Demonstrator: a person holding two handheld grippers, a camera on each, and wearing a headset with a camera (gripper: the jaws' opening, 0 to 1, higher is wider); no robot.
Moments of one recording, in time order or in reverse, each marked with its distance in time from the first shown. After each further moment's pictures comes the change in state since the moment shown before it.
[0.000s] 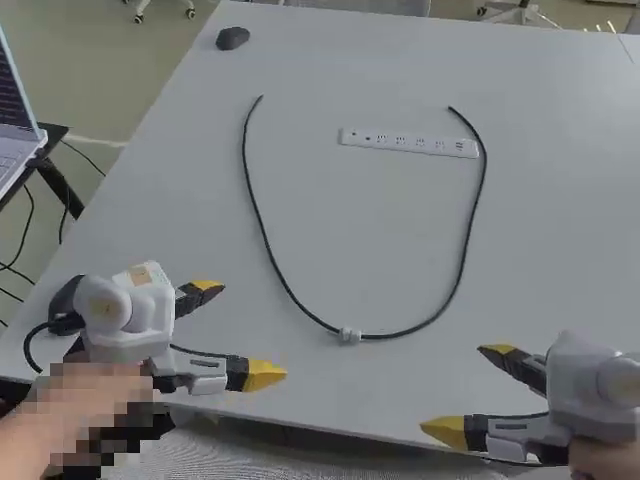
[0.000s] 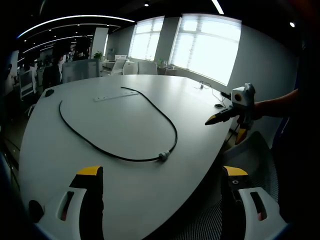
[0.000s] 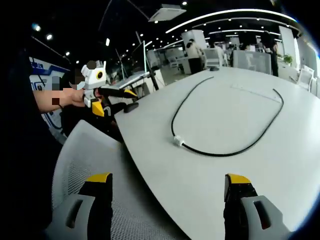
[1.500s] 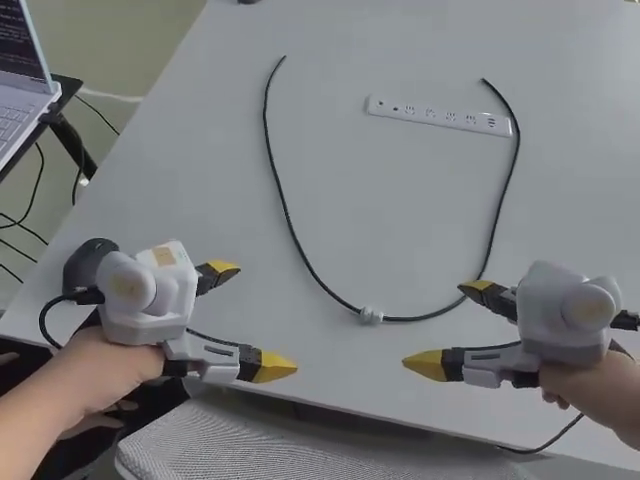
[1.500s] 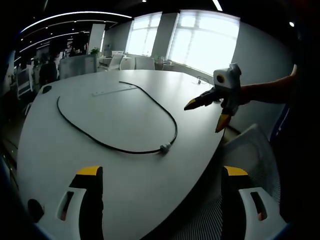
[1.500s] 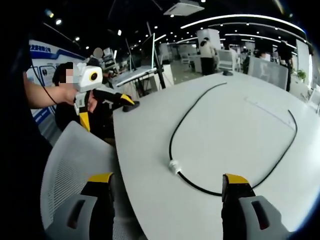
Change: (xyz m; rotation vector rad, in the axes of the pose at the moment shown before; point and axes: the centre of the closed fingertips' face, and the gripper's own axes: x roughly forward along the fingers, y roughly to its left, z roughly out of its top) left arm 0.005 0.002 -0.007 -0.028 0.005 -0.016; right arm 0.051 -0.015 0.044 -0.134 0.064 0.040
